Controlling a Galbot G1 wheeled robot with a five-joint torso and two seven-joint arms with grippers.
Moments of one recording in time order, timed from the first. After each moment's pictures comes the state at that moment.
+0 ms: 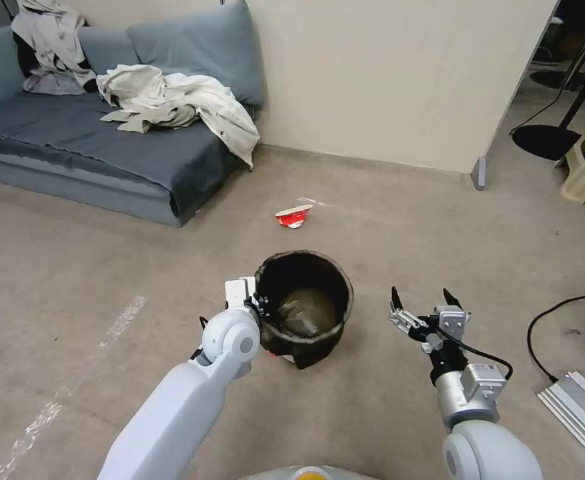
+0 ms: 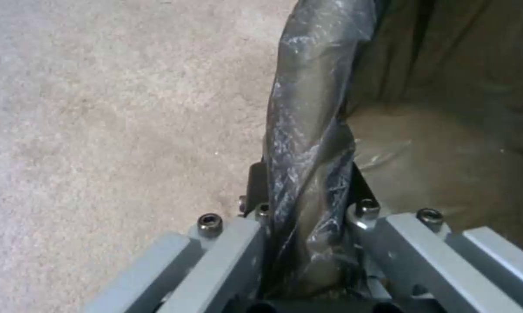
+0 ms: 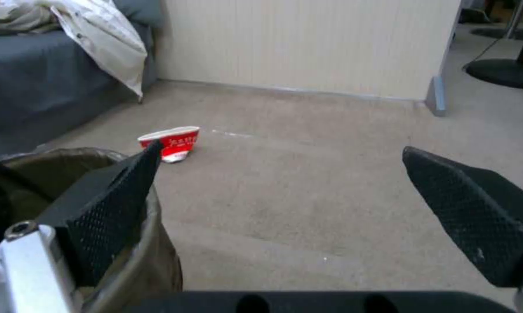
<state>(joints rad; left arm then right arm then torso) 0.99 -1.24 -0.02 -1.80 -0.94 0.67 -0.80 -1.66 1.55 0.56 2.19 0.04 -0.13 0.00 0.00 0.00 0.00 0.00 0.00</state>
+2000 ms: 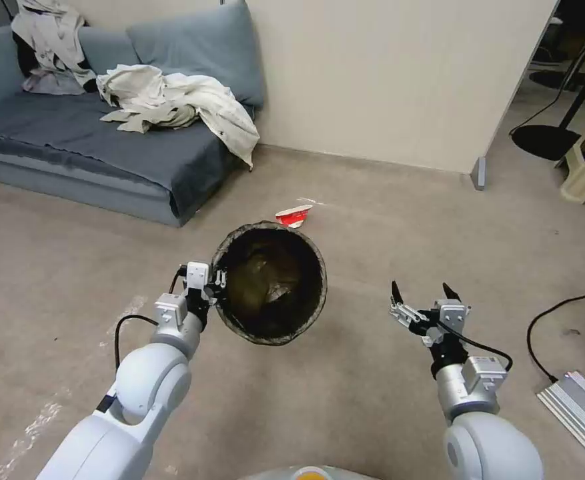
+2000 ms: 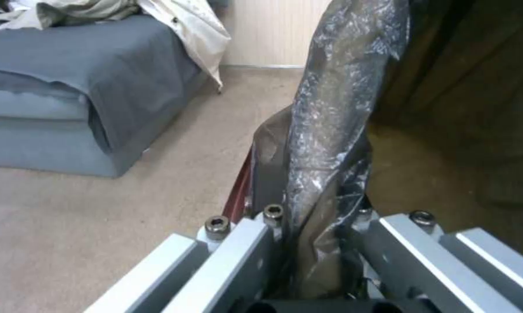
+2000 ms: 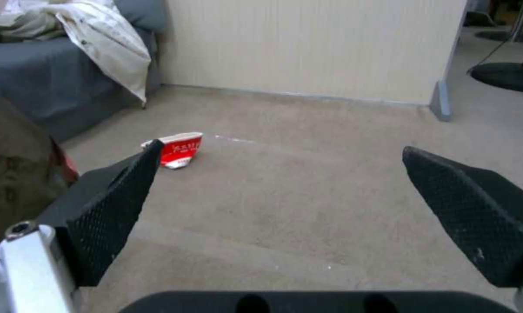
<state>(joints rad) 1.33 -1.10 -0.35 -2.08 -0.41 0.31 -0.22 -1.63 1.53 0.56 2.18 0.06 -0.15 0.01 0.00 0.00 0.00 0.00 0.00</state>
